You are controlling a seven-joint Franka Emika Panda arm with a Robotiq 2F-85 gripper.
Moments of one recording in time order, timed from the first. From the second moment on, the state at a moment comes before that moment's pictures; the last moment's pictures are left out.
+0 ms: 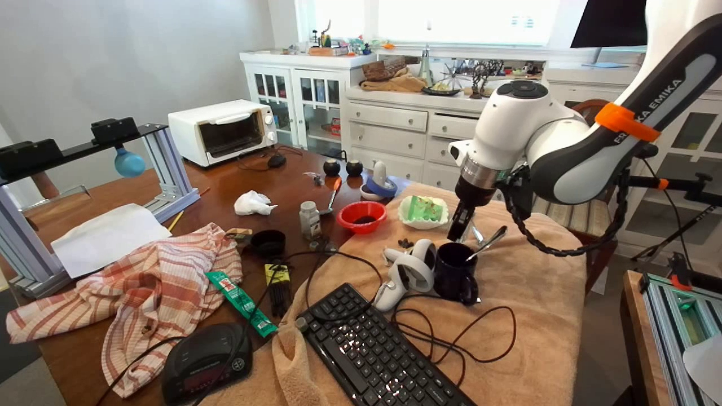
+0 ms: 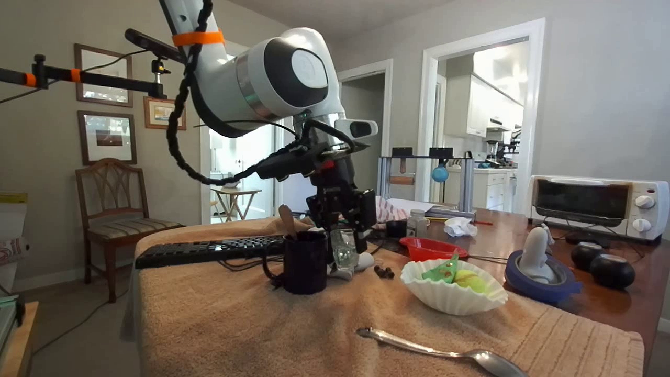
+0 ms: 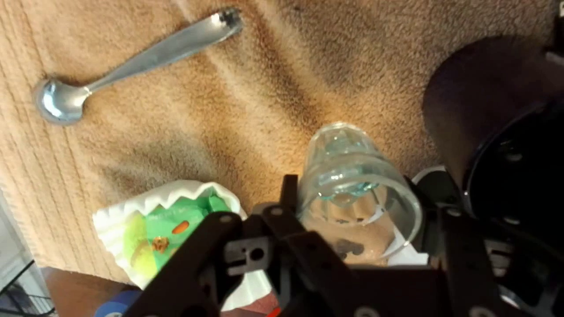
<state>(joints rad) 0.12 0.10 -0.24 -2.57 -0.51 2.88 0.25</state>
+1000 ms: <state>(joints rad) 0.15 0.05 -0.29 -2.56 -0.92 2.77 0.90</state>
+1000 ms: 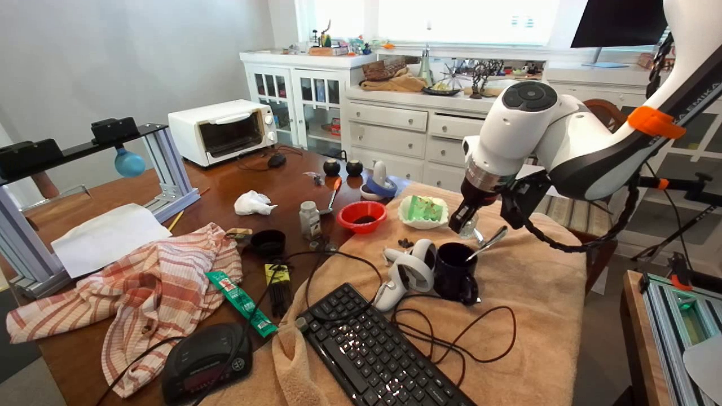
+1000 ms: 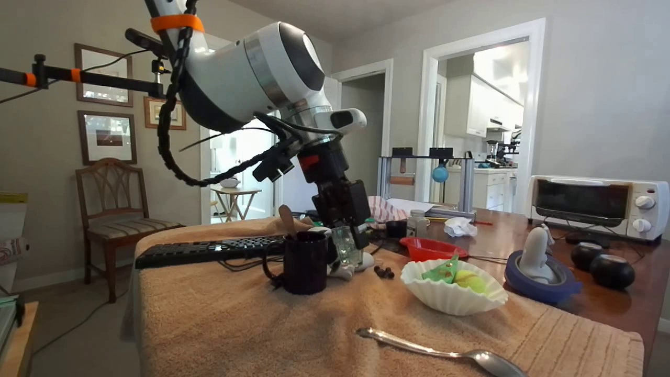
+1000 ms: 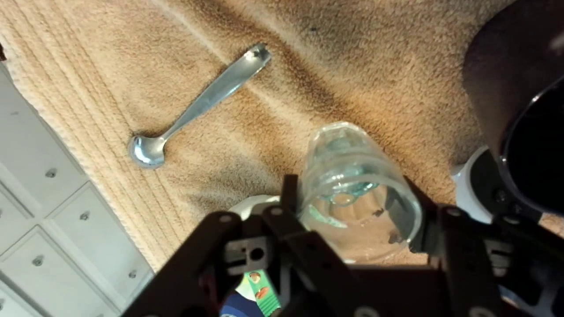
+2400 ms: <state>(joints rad) 0.15 0.02 -0.01 -2.51 -1.09 2.34 1.37</state>
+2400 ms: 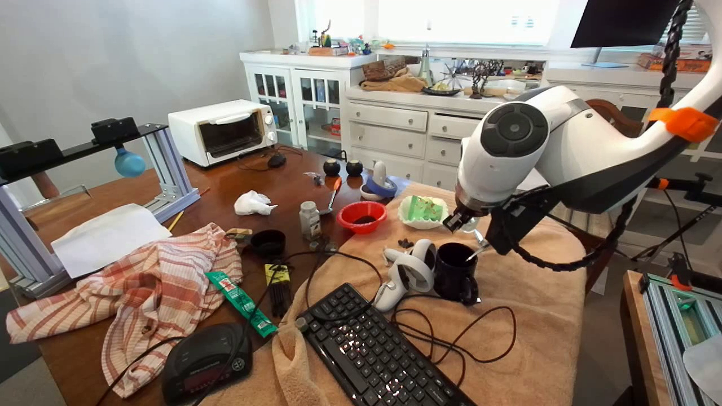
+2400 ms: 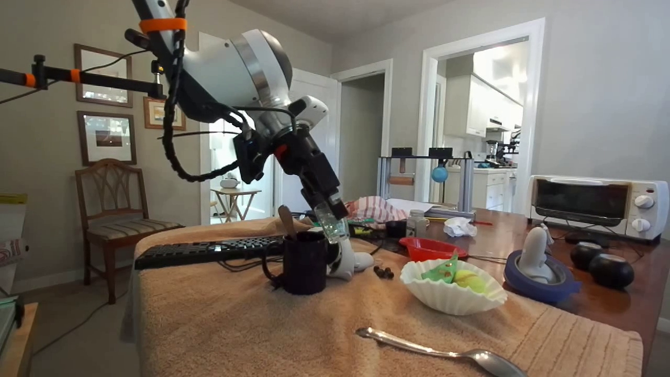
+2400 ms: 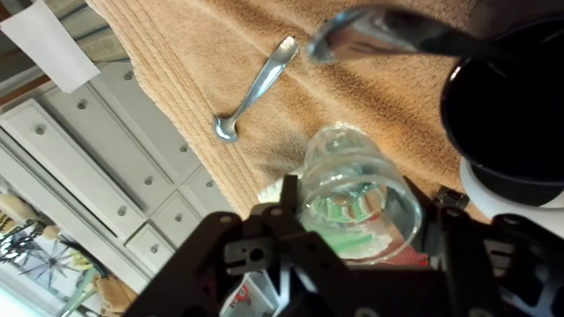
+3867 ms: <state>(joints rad) 0.23 0.35 0.19 -2.17 -1.22 1.63 1.46</state>
